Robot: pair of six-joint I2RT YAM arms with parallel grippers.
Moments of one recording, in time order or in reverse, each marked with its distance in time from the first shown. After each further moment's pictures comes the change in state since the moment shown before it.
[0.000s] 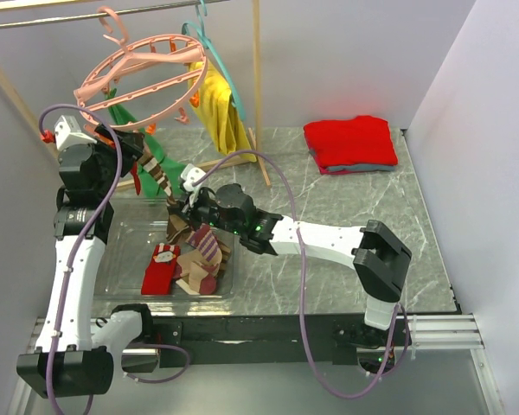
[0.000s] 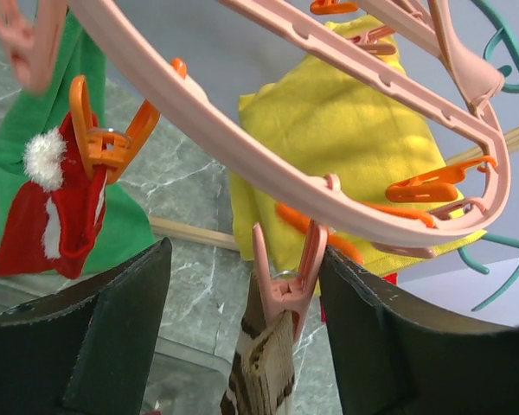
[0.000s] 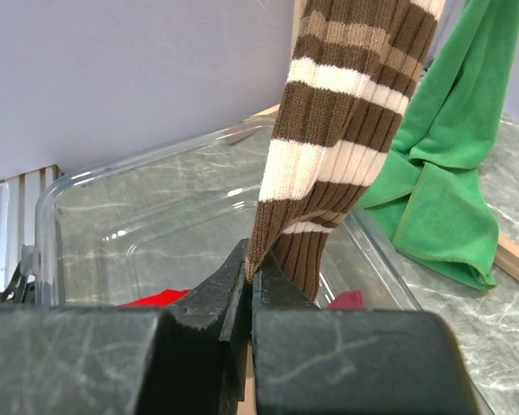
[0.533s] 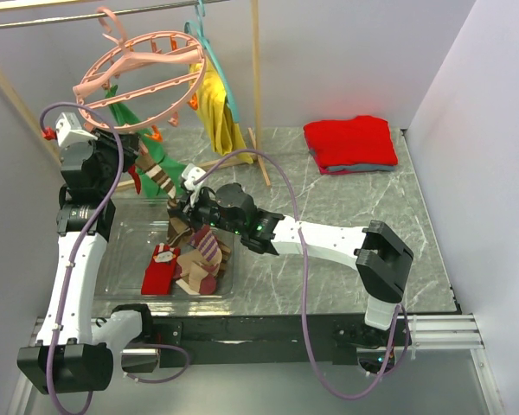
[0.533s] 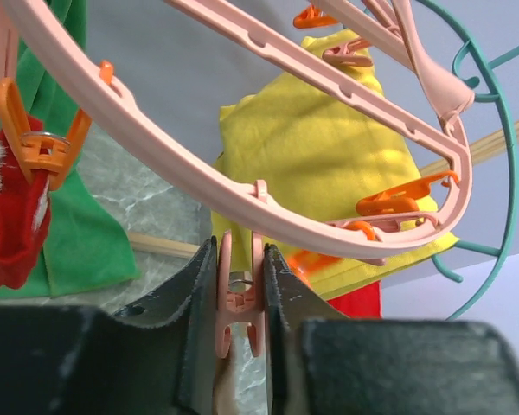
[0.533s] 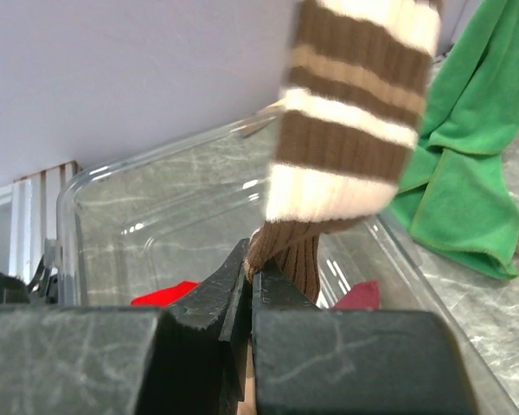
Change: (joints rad) left arm 0.000 0.027 -0.016 0.093 0.023 -0.024; right arm -0.001 -0.015 0.000 -0.032 -0.019 0.043
